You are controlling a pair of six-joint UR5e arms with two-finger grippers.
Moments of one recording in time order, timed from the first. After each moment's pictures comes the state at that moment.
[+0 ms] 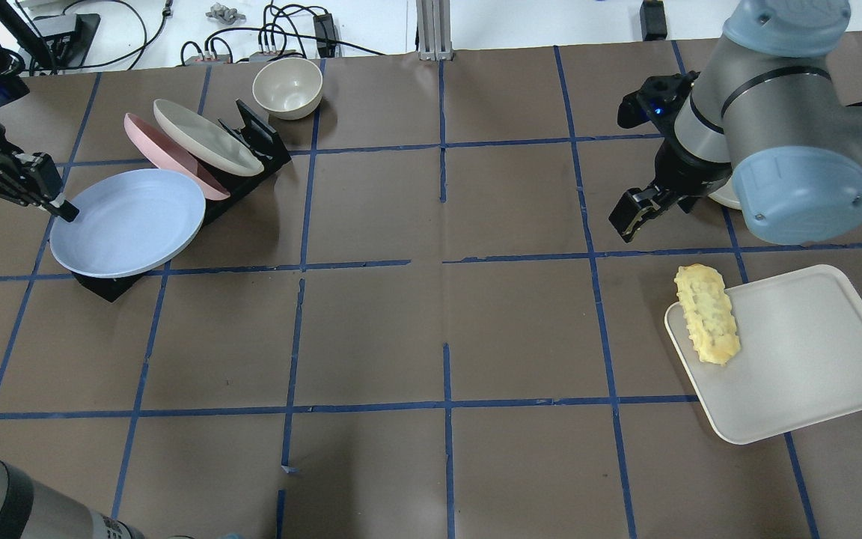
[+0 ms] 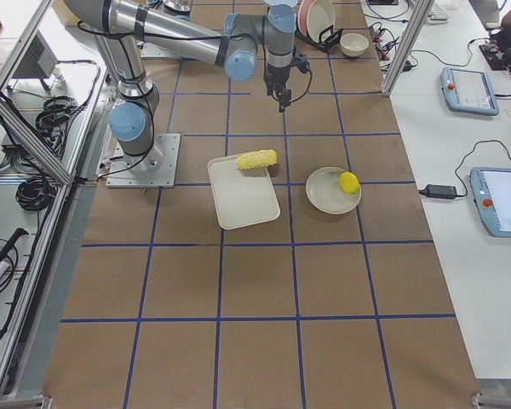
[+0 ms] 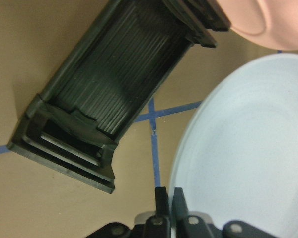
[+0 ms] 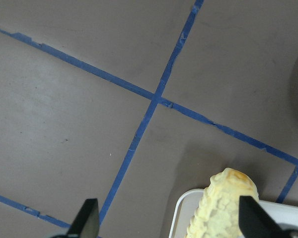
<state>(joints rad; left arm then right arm) -1.04 -1.94 -1.38 -1.80 1.41 0.67 1.50 -1.52 1.85 -1.91 -1.57 -0.51</state>
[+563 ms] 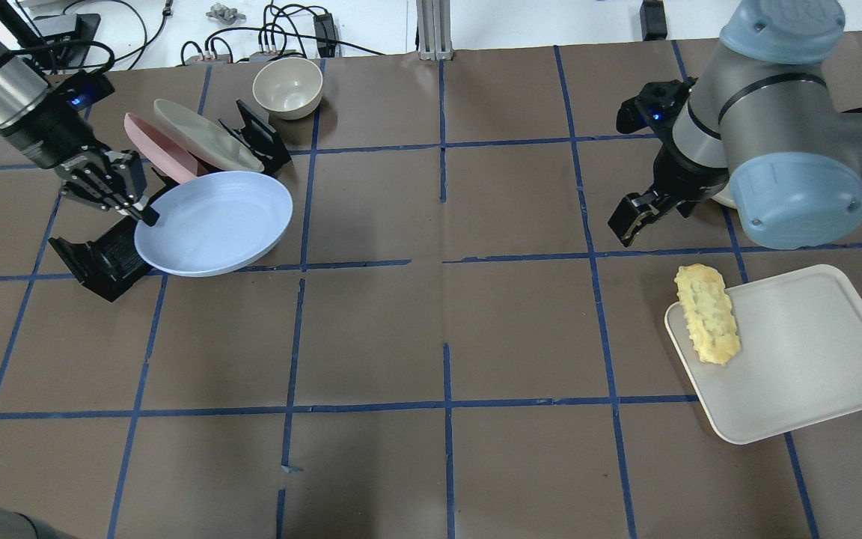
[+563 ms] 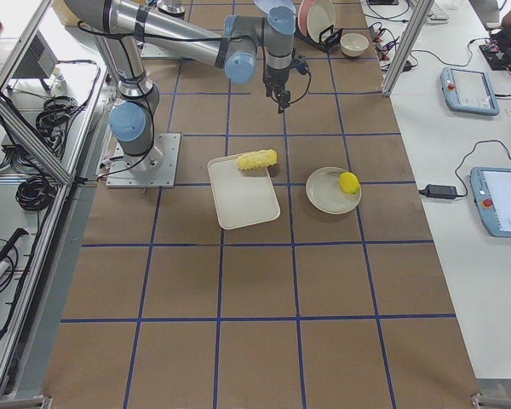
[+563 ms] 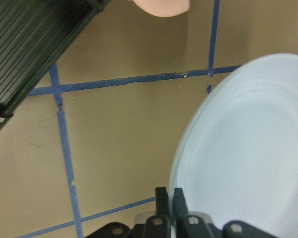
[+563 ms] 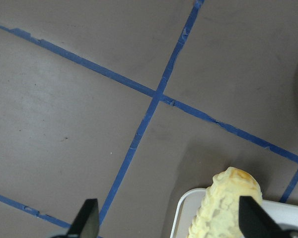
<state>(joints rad) -1.22 -1.88 -1.47 -1.80 1.31 0.45 1.50 -1.52 1.87 -1.92 -1.57 -0.51</state>
